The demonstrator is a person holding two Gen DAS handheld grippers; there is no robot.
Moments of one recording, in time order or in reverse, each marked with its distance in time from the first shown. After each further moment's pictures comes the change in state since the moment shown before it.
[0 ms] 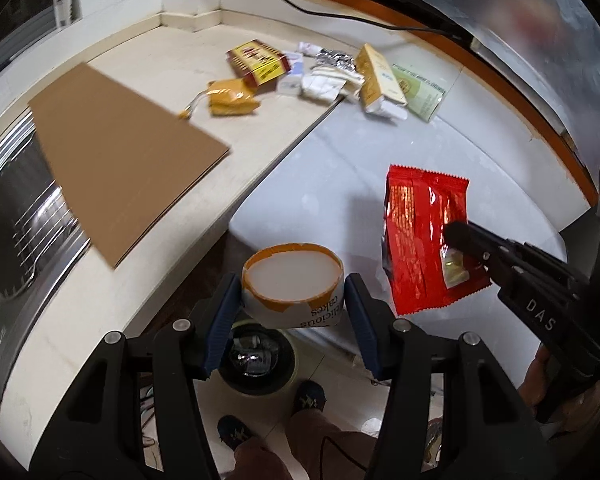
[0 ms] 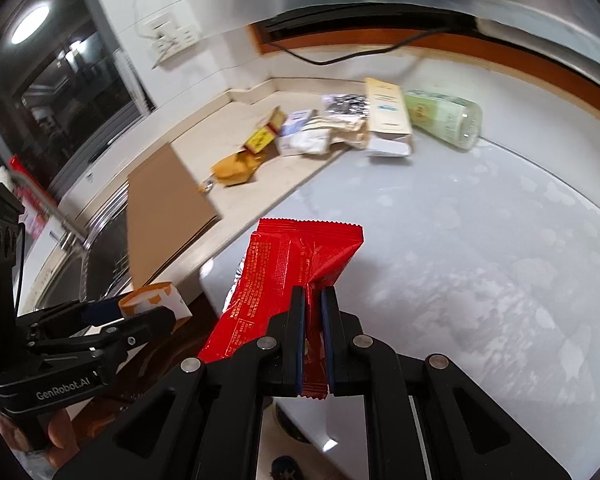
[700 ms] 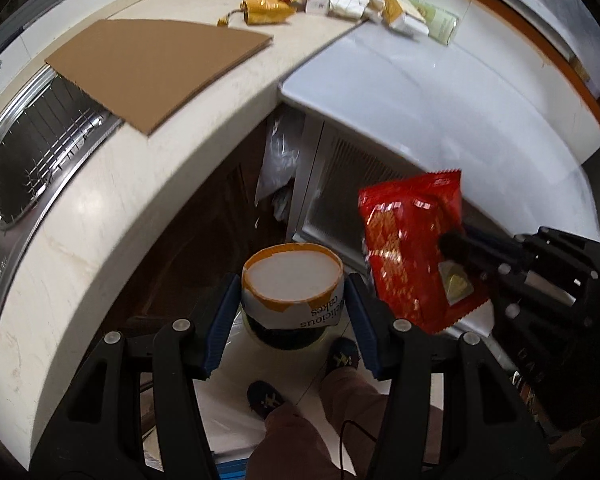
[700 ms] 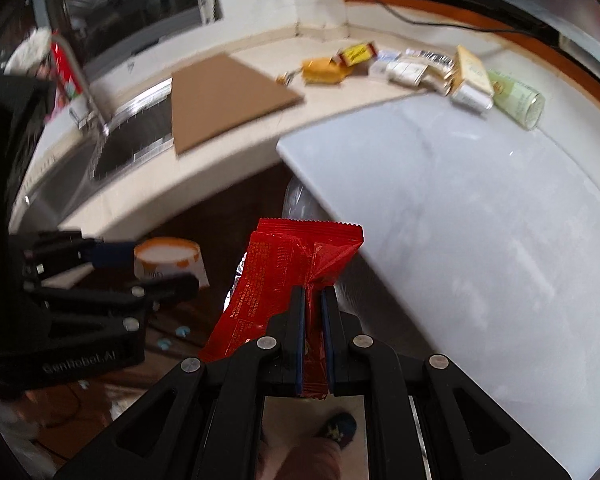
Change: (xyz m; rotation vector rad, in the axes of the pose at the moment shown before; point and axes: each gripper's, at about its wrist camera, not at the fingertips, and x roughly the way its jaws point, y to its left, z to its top) left arm 0.013 0.038 -0.107 0.058 0.105 0.067; right arm 0.018 0.090 -0.123 -0.268 0.140 -0.034
